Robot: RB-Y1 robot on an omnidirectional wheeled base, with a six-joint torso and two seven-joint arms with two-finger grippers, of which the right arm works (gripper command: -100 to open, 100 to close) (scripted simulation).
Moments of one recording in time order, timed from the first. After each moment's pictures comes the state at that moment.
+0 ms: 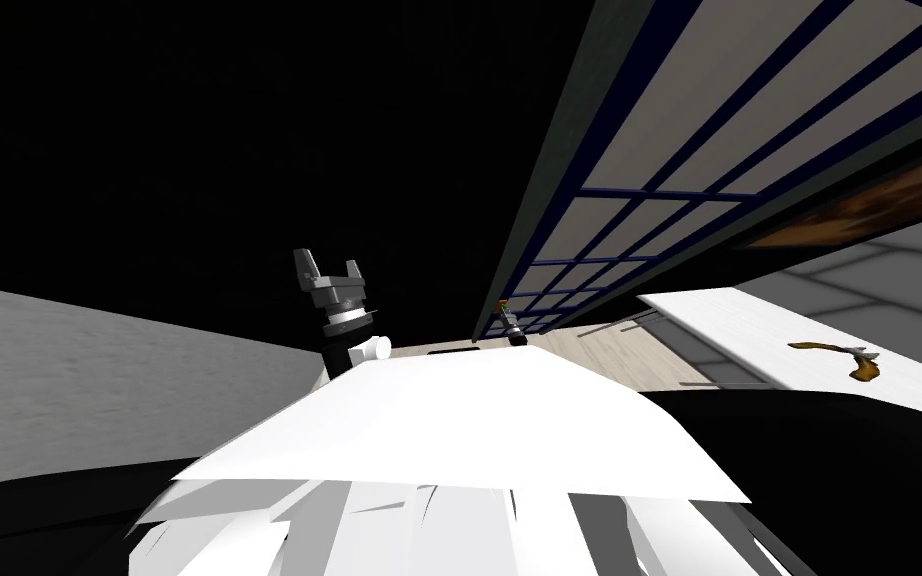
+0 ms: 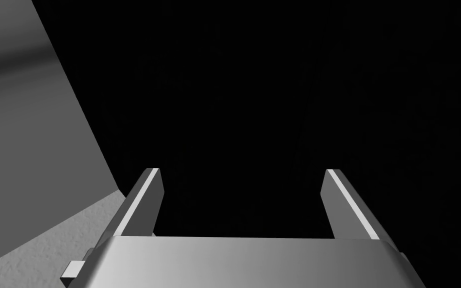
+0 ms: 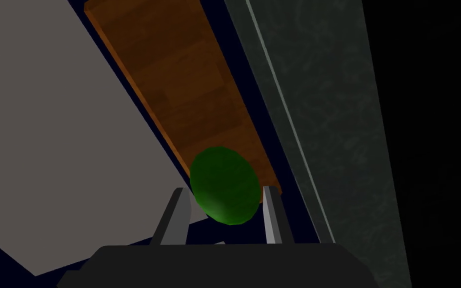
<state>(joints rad) 0.04 -0.22 -0.11 -0.69 0.17 -0.95 0.86</state>
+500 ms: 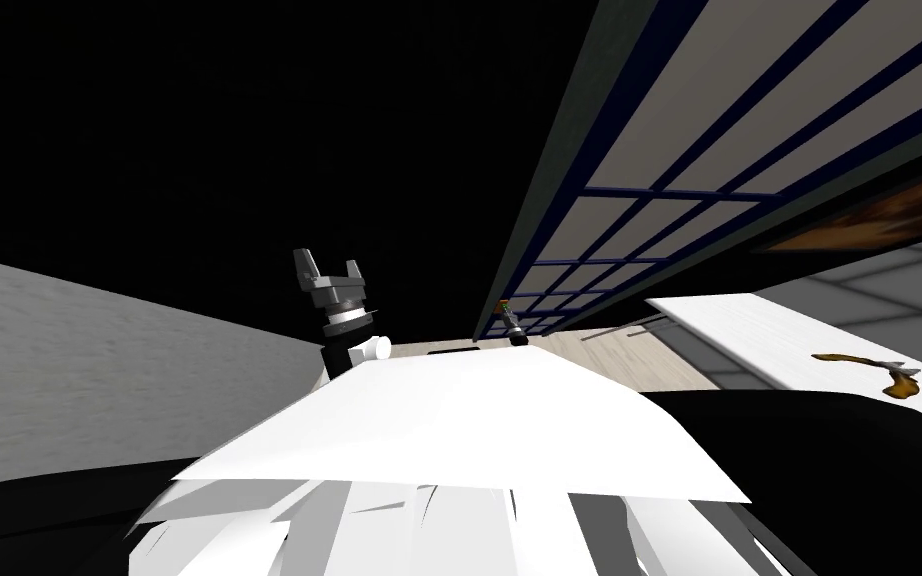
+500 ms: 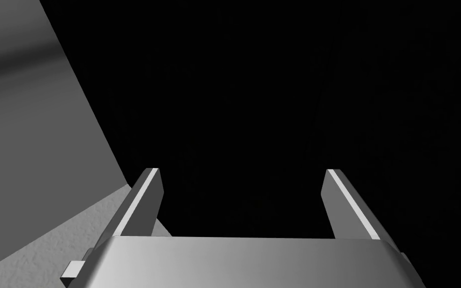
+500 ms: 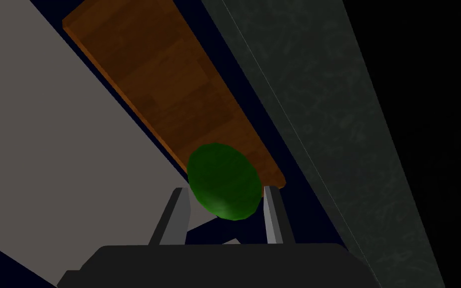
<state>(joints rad) 0.05 -0.23 -0.10 -0.71 0.13 -0.93 0.74</state>
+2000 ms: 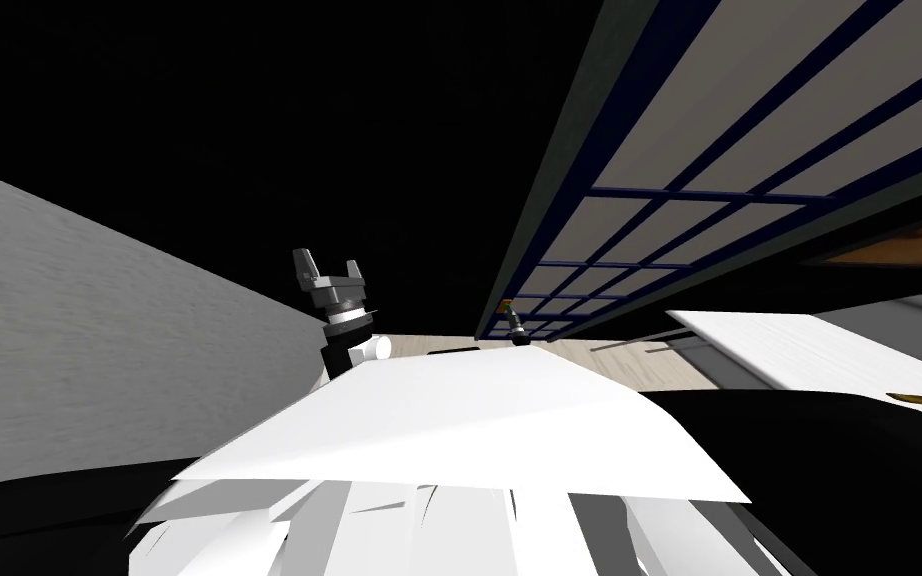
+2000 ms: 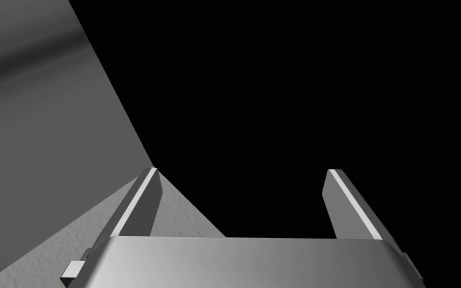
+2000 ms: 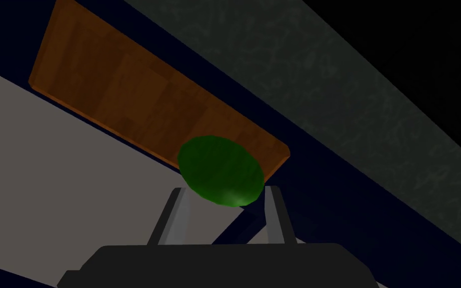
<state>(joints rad) 0.04 -0.25 -0.08 -0.68 0.00 -0.94 0.42</state>
